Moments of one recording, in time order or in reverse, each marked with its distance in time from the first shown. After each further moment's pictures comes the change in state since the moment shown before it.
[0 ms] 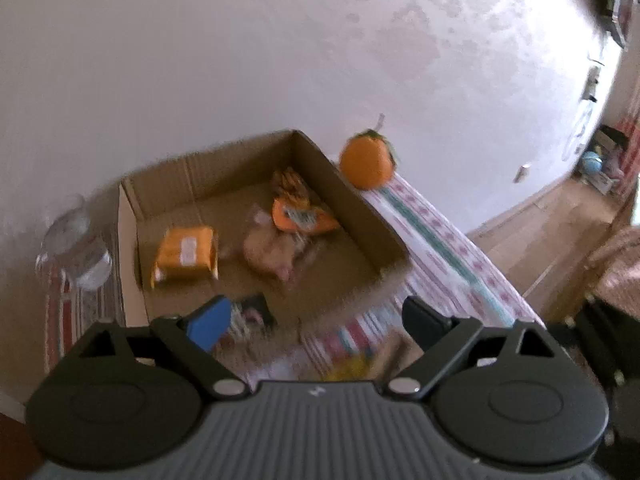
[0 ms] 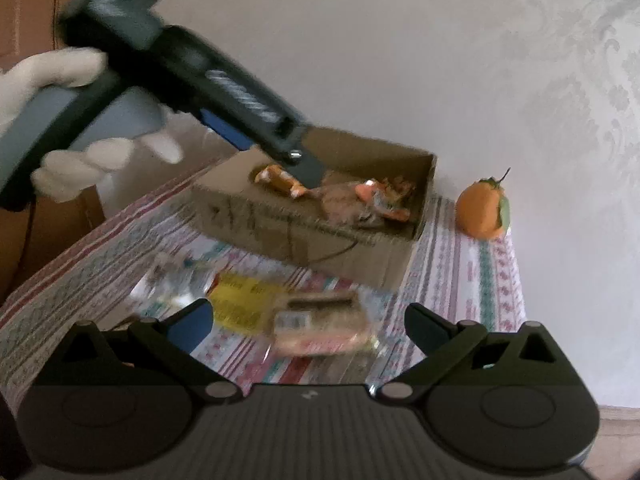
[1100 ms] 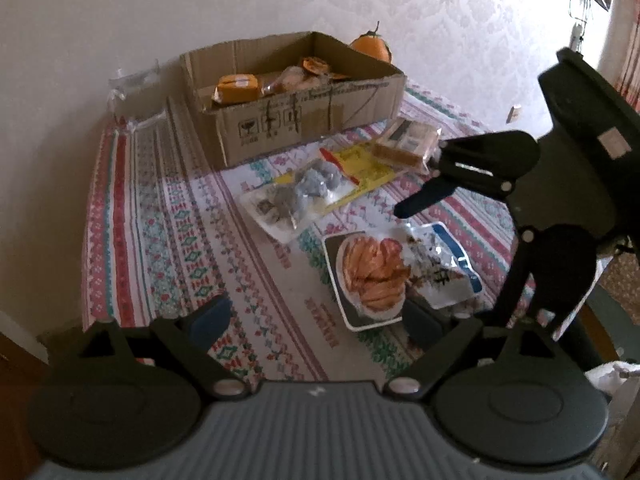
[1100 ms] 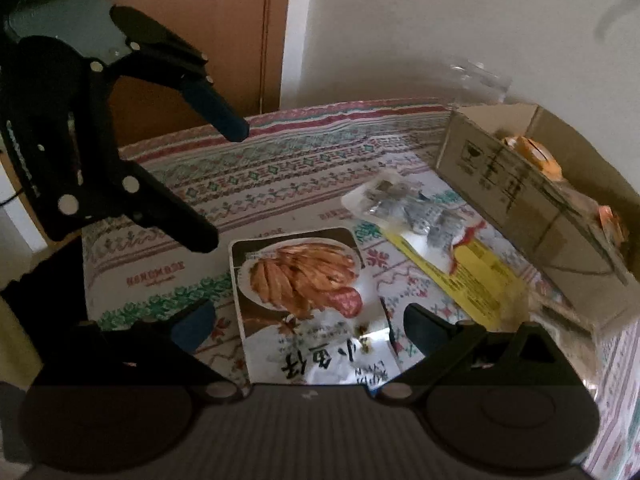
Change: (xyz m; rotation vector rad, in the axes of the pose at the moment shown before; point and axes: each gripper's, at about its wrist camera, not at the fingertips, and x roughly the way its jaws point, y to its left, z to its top) left arm -0.077 0.027 -0.191 0.019 0.064 0.023; right arm 0.060 0.106 -0.033 -0.462 0.162 0.417
